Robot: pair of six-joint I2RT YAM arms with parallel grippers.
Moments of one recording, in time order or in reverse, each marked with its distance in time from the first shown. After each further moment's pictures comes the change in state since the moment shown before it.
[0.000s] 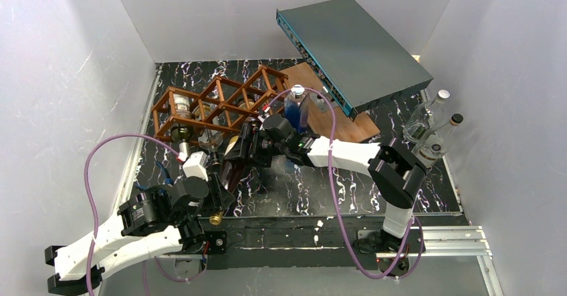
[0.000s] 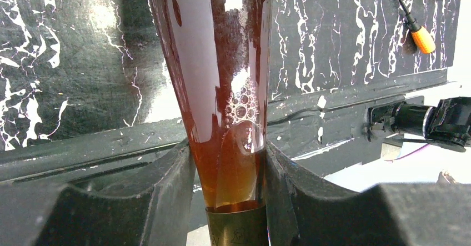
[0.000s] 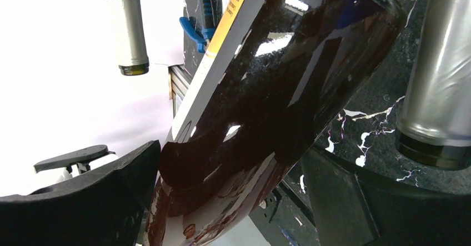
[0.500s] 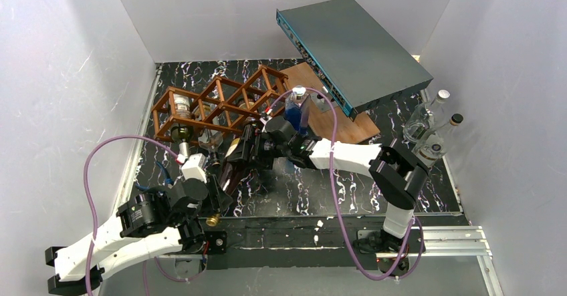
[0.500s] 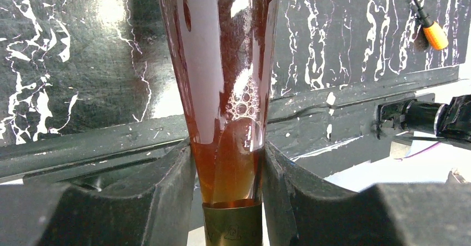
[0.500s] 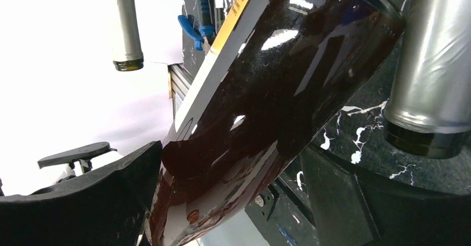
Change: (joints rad) left arm -0.003 -0.024 -0.013 -0.031 -0.001 -0.001; right arm 0.000 -0.013 -0.050 0.048 -0.001 0.017
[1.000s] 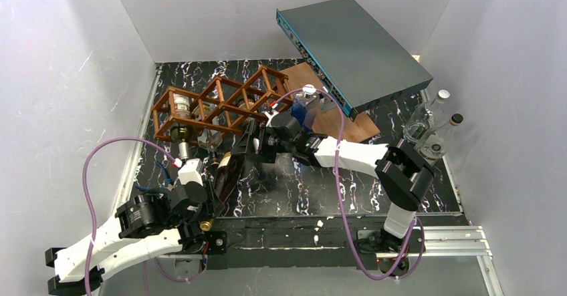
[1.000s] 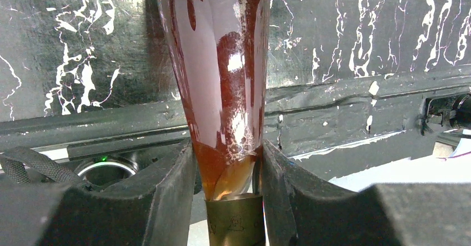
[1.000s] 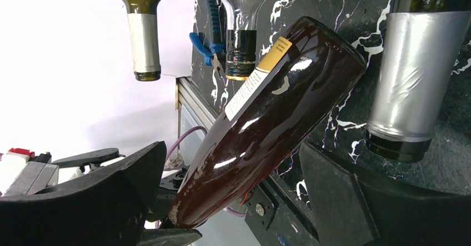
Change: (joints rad) left arm 0.000 -0.014 -0.003 -0.137 -0.002 -0.009; right arm -0.024 -0.041 -0.023 0.034 0.010 -0.024
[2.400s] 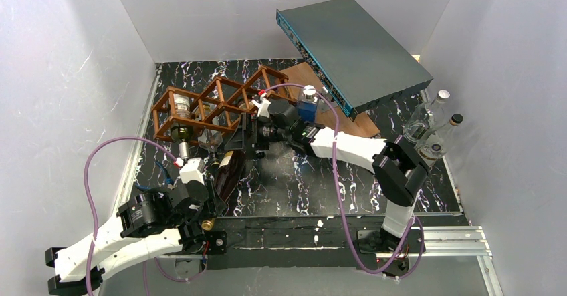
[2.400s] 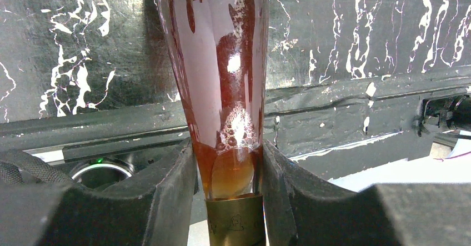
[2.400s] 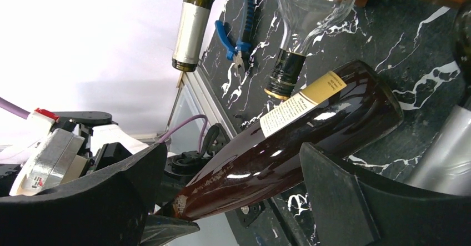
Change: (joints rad) left arm 0.001 0.016 0.000 0.019 0.006 0.002; right arm -0.029 0.053 0.142 -0.008 -0.159 -0.206
